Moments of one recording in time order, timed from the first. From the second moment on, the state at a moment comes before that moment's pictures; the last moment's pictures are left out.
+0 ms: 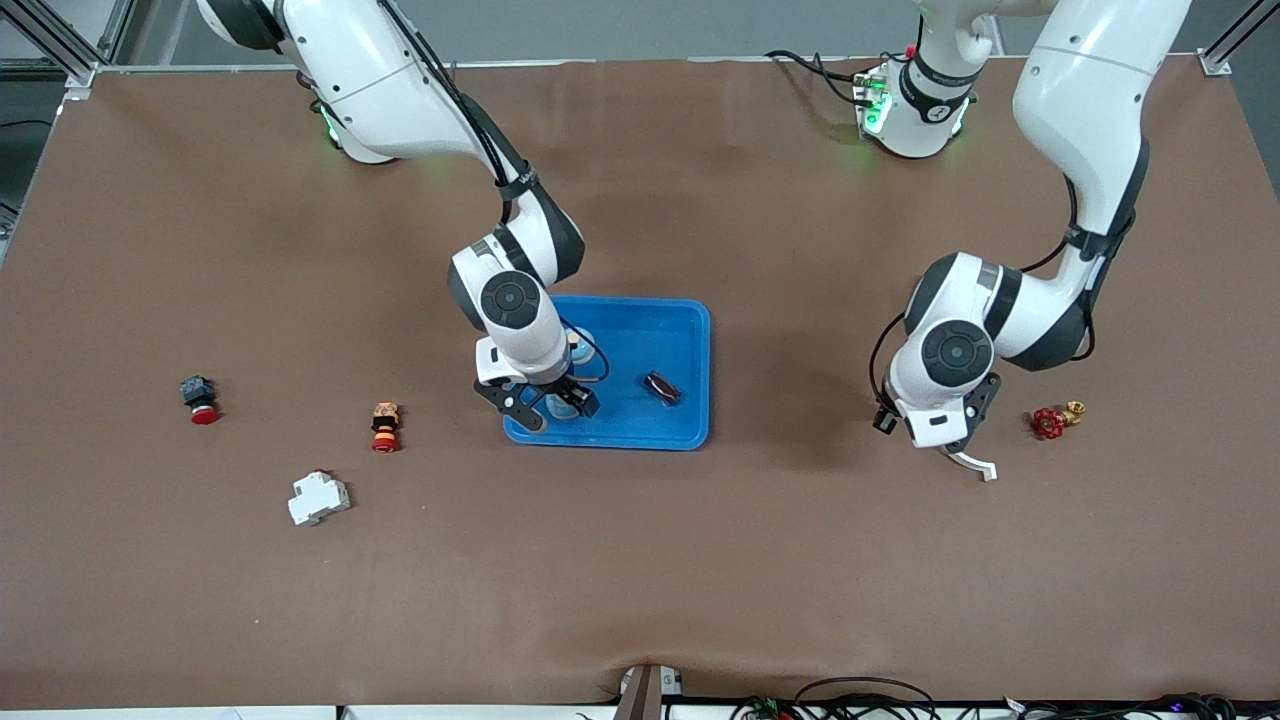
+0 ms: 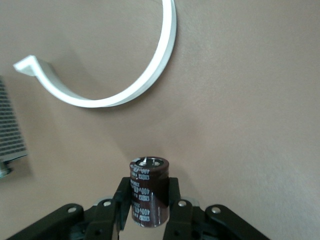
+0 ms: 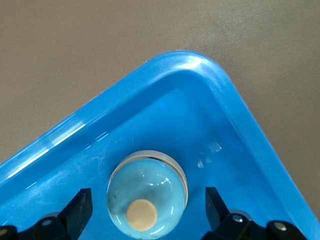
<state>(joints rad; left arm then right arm) -0.06 0.55 -0.24 -1.87 0.29 2.22 -1.46 0.65 0.69 -0.04 -1.74 0.05 2.49 1.20</state>
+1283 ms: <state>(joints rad) -0.21 0.59 -0.33 -1.70 0.30 2.26 -1.74 0.65 0.69 -0.04 -1.58 0.03 2.23 1.20</state>
